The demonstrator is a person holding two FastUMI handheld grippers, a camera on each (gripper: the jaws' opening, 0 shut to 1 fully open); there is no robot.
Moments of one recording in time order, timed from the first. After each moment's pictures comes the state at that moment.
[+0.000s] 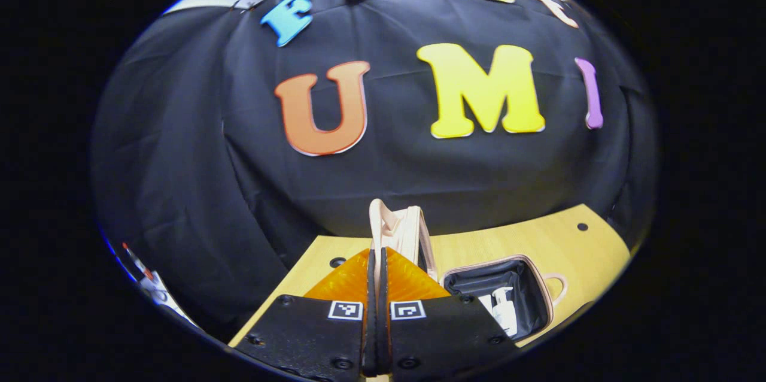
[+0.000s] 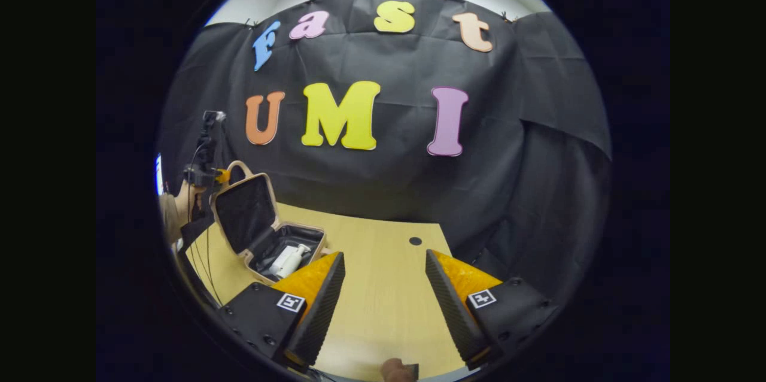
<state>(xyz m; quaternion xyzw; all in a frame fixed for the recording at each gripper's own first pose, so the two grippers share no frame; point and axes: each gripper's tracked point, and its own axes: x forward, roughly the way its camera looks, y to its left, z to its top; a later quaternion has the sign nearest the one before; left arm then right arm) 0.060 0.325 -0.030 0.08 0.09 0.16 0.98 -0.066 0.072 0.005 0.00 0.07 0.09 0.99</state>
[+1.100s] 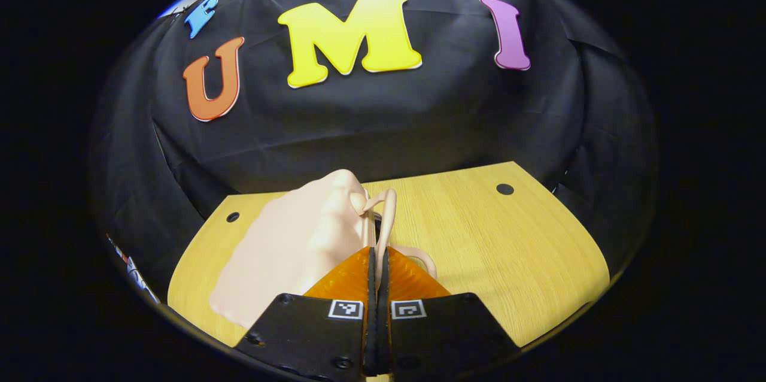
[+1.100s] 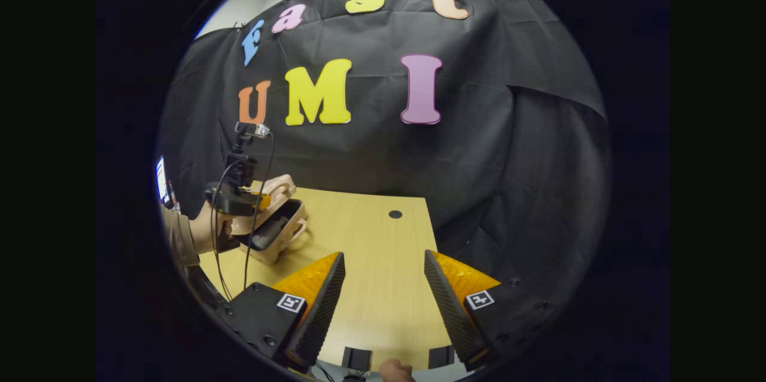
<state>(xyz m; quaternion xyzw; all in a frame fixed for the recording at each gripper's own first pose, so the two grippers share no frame) 0.103 0.053 -0.168 0.07 0.21 0.08 0.97 -0.051 -0.058 -0.070 0.02 0.13 0.11 0.99</state>
